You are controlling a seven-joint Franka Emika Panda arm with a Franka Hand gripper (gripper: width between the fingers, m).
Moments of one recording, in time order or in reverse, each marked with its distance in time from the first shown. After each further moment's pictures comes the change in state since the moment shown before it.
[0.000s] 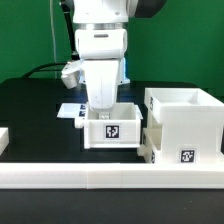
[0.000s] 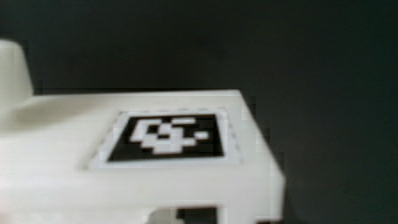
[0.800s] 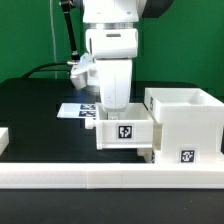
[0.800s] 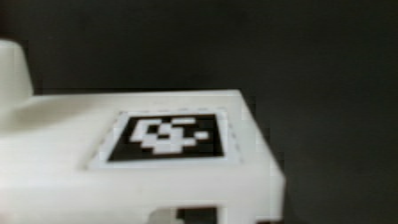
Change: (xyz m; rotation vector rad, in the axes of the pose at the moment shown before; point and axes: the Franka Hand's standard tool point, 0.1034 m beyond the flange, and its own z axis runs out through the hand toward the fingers) arm 0.011 0.002 0.000 -0.002 0.001 -0.018
